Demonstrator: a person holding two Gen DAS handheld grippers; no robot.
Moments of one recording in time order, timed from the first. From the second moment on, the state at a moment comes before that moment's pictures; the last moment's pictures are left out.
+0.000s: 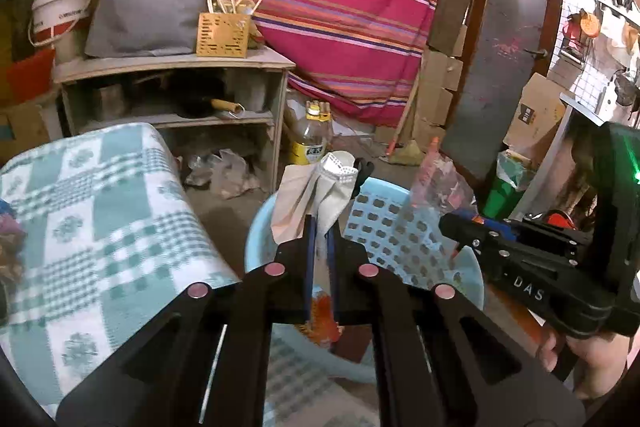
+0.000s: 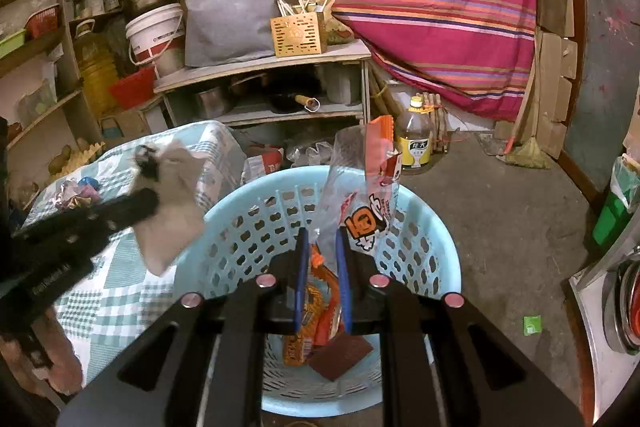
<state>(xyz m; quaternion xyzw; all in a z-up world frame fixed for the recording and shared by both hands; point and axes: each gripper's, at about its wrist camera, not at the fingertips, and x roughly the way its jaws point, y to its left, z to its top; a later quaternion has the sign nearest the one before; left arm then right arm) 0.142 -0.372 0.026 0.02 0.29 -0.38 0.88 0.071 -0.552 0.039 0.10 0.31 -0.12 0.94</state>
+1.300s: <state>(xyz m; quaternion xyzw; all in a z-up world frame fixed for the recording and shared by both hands) 0.157 -0.062 0.078 0.00 0.24 -0.08 0.97 0.129 -0.432 0.056 0.06 0.31 -0.14 0.94</state>
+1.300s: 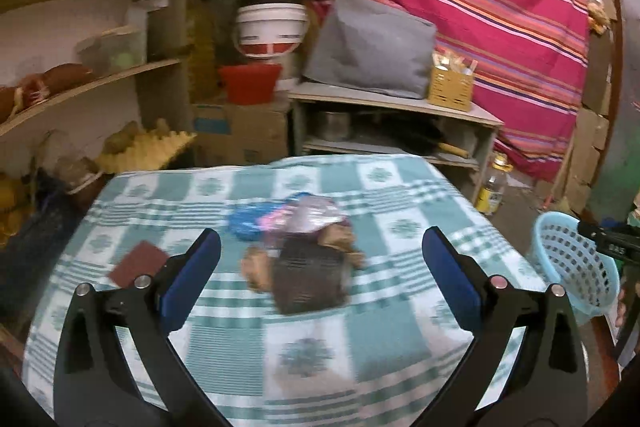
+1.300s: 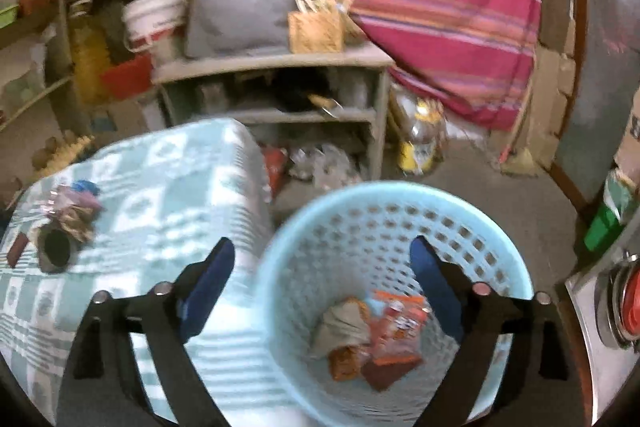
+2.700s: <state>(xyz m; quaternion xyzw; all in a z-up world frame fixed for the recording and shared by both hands) 0.220 0.092 0.012 0.04 0.31 0.02 0.95 0.199 -0.188 0.031 -0.07 0.32 -0.06 0.94</state>
